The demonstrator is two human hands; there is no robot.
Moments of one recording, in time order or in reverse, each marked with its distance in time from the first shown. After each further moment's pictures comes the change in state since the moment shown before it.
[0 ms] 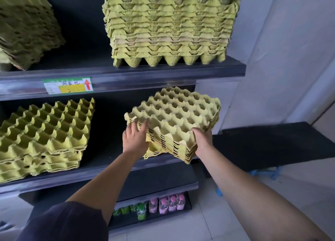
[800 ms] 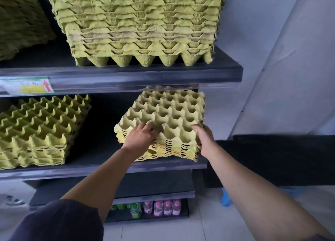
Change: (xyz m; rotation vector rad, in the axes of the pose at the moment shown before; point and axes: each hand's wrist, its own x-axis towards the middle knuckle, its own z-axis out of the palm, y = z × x) left_hand 0.042 0.065 0.024 0.321 -0.027 0.340; right_hand 0.093 -0.049 -0.034 -0.280 -0.271 0.058
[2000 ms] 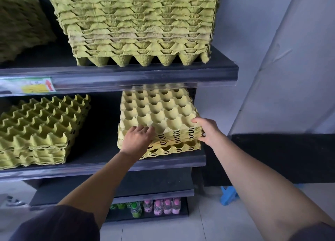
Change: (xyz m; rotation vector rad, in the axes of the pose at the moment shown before) left_hand -0.015 0.003 0.003 0.080 0.189 -0.042; right_hand -0.008 -0.034 -0.009 -0.088 0.072 0.050
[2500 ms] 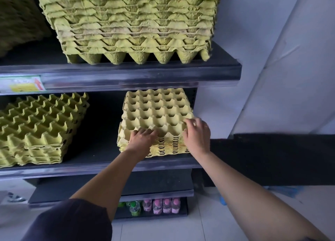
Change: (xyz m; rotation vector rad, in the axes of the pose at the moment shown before) left_hand 0.016 0.015 0.027 -0.135 -0.303 -0.128; right_hand 0.014 0.052 0.017 -1.134 0.276 -1.028
